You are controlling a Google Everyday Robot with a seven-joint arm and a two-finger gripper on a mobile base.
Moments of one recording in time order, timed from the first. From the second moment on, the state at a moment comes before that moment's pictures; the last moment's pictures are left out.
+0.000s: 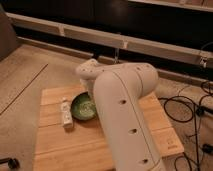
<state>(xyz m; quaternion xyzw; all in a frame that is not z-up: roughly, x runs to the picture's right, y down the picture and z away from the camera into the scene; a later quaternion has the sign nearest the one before) -0.027 0.107 0.881 -0.24 0.39 0.61 0.65</state>
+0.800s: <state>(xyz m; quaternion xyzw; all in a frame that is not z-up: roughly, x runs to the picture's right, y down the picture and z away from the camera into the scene) 0.097 0.143 0.853 -0.19 0.51 0.59 0.60</state>
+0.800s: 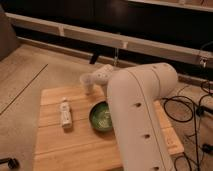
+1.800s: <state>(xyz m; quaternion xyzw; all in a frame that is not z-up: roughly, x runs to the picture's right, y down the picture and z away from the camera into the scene) 0.024 0.095 0.901 -0.20 0.44 0.59 0.65</state>
